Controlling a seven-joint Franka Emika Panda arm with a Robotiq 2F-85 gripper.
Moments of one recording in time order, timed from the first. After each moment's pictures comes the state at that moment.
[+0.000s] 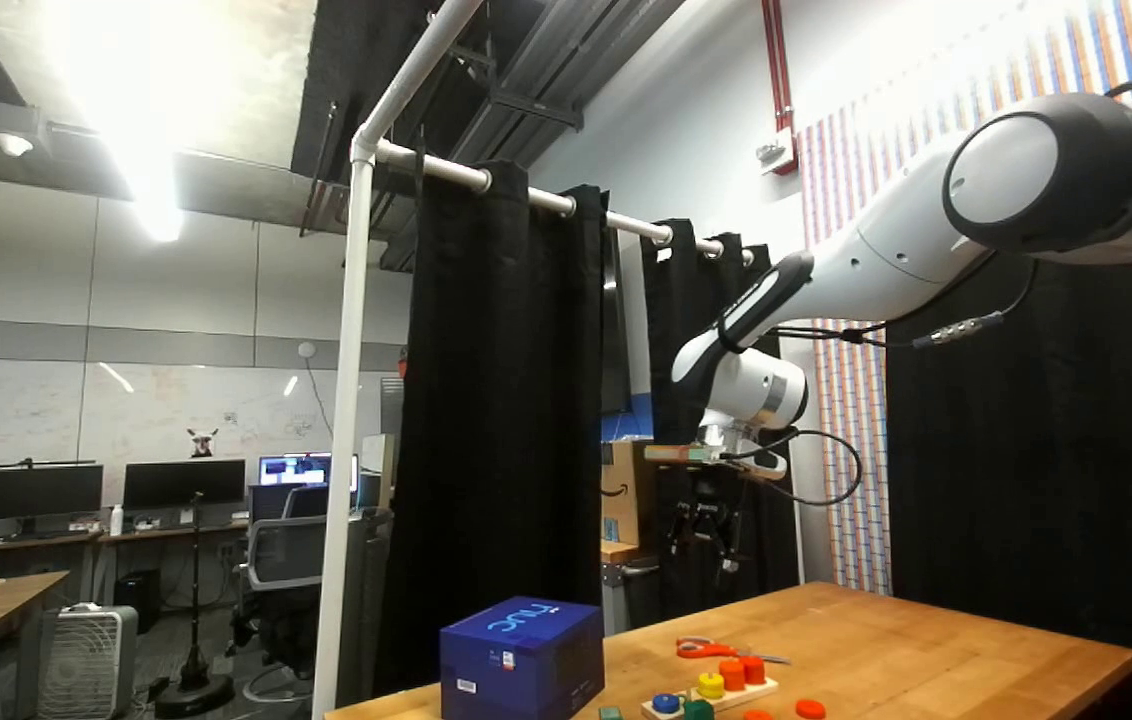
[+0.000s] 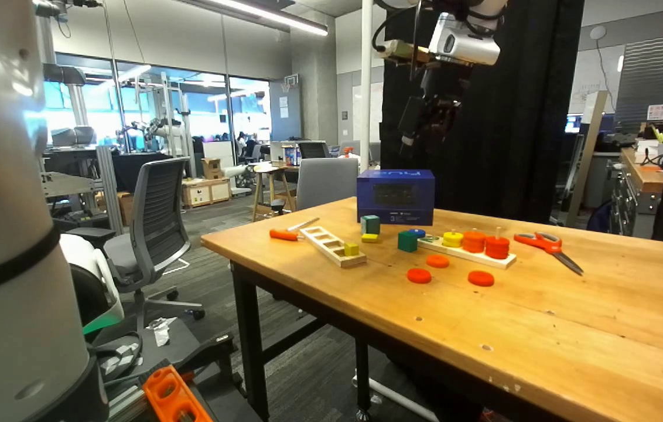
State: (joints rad) arm -0.07 0.10 -0.01 -1.96 0.37 2.00 1.27
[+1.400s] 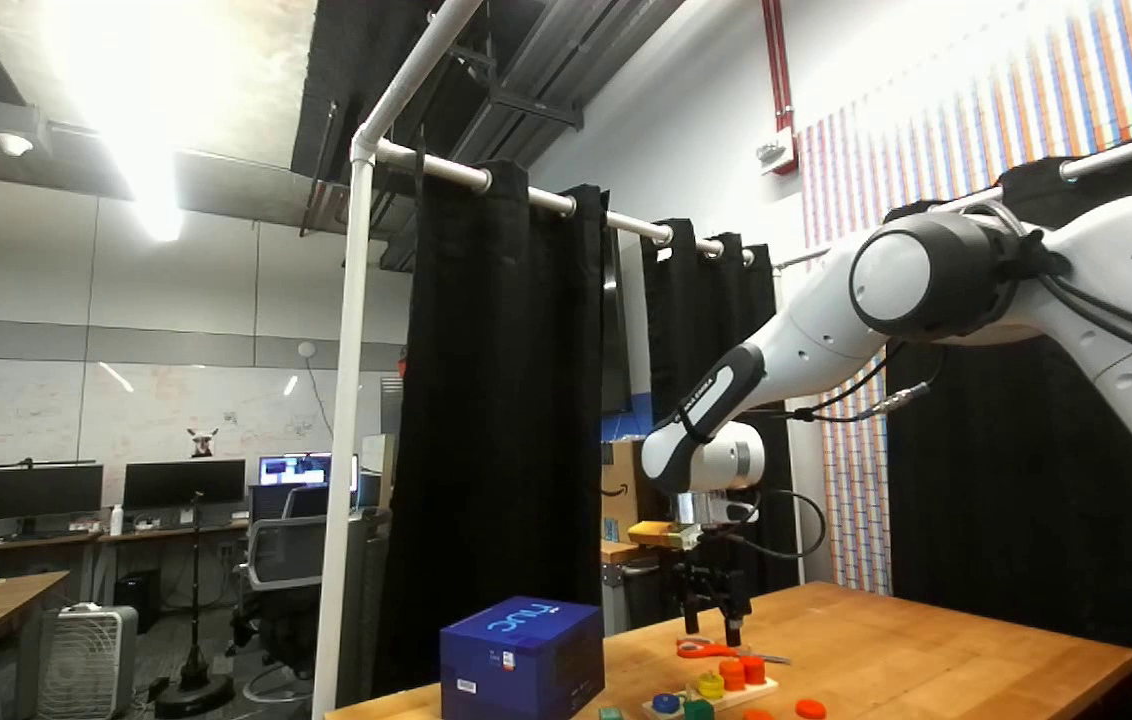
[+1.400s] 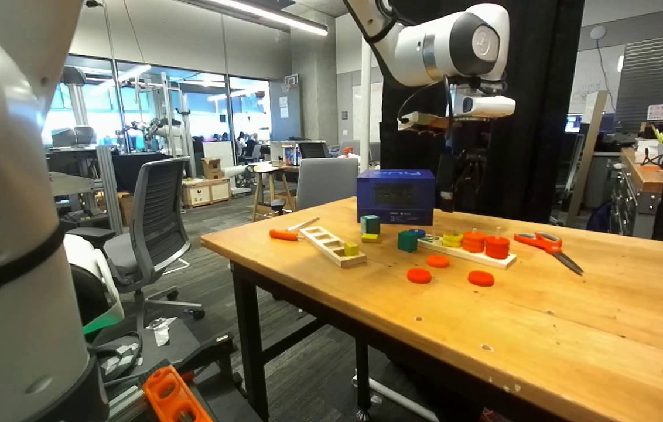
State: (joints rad) arm 0.01 0.40 -0.07 -1.77 0.04 2.09 1.43
